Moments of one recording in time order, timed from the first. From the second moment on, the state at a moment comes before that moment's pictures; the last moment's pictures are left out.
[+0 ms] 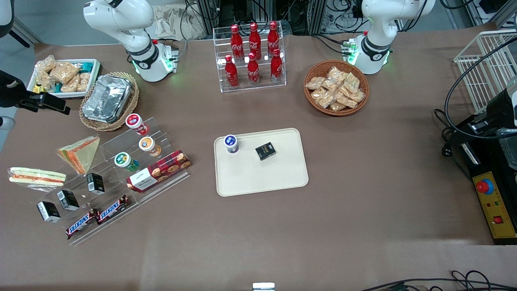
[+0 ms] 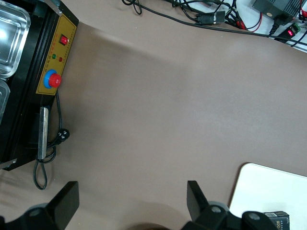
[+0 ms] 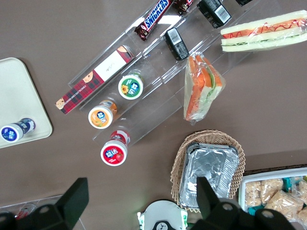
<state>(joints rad) 0.00 -0.08 -0.09 -1.64 0.02 1.40 0.07</state>
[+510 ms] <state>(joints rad) 0.00 -0.08 -0.09 -1.64 0.02 1.40 0.07</state>
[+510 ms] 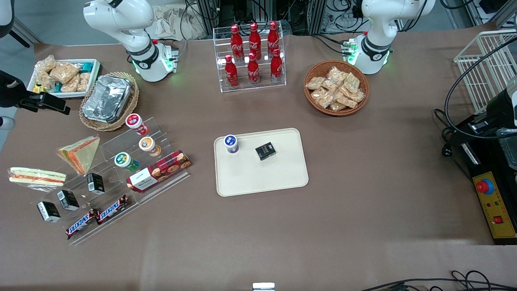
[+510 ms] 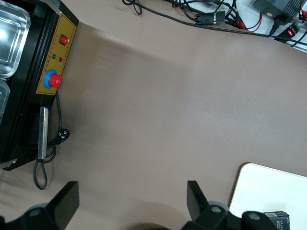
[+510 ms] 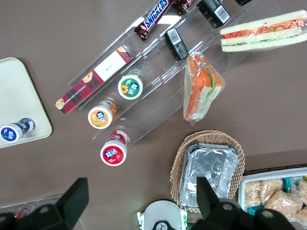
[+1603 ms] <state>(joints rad) -0.08 0.11 -0.23 -1.59 -0.07 1.59 0.67</state>
